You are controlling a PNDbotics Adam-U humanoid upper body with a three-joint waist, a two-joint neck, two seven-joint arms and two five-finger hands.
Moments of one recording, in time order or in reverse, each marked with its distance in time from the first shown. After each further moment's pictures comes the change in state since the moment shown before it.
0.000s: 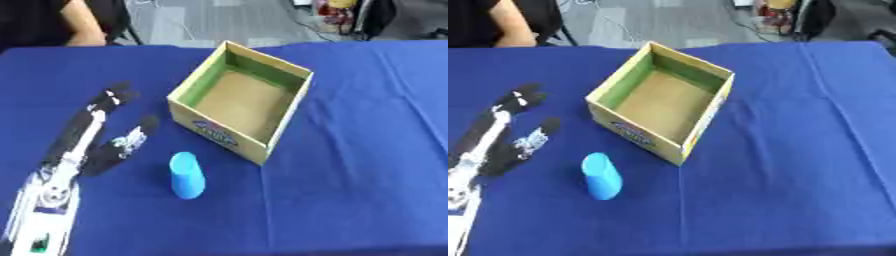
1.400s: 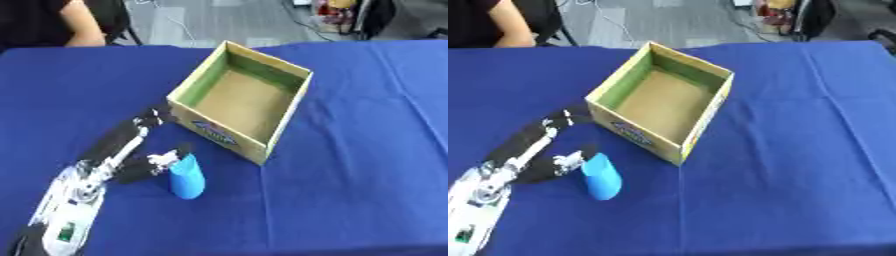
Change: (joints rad) left arm -0.045 0.025 -0.135 0.179 -0.052 -0.090 -0.059; right arm 0.000 0.000 0.001 0.000 -0.004 -0.003 0.004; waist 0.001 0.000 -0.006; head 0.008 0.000
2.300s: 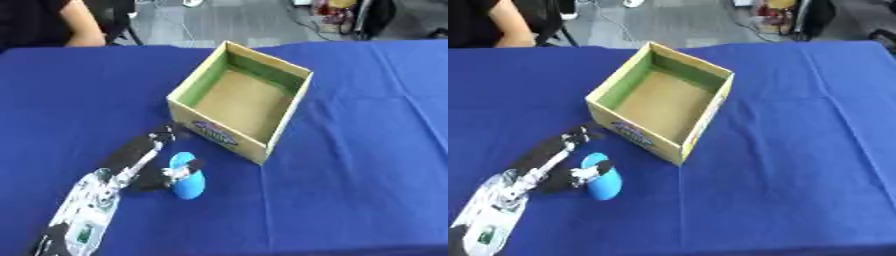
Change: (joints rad) left arm -0.017 -0.035 -0.026 0.115 -0.047 -0.027 0.007; right arm 0.000 0.000 0.003 0.000 -0.002 0.001 0.002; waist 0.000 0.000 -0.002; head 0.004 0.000
